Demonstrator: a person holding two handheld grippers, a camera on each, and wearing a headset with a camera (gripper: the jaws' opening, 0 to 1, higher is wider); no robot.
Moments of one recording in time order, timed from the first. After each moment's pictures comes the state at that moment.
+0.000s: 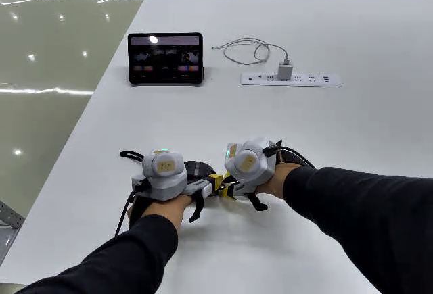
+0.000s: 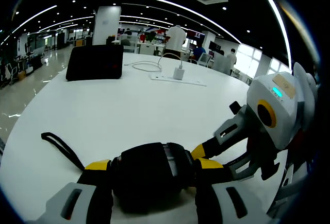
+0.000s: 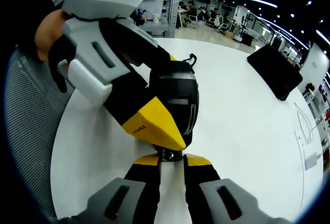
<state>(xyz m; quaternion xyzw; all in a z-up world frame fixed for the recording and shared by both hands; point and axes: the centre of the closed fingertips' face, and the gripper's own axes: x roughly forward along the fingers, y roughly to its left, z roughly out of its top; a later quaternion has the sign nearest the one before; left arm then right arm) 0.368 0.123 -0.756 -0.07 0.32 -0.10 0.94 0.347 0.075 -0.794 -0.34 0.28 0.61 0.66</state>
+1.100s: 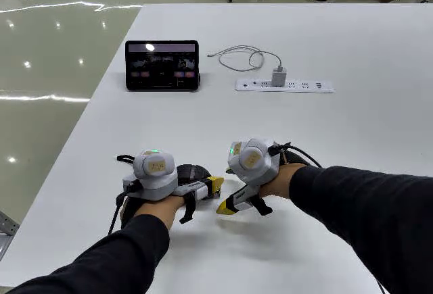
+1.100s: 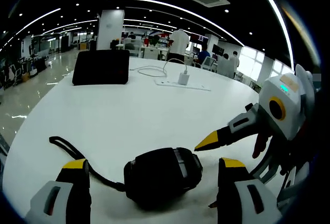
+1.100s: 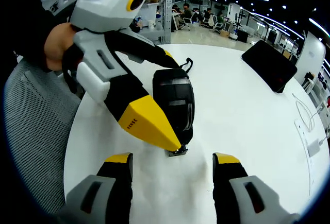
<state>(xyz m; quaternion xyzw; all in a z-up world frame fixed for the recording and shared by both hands) 0.368 0.134 -0.745 -0.07 0.30 -0.09 0.95 0.340 0.064 -0.778 -0.30 0.30 0.61 0.67</state>
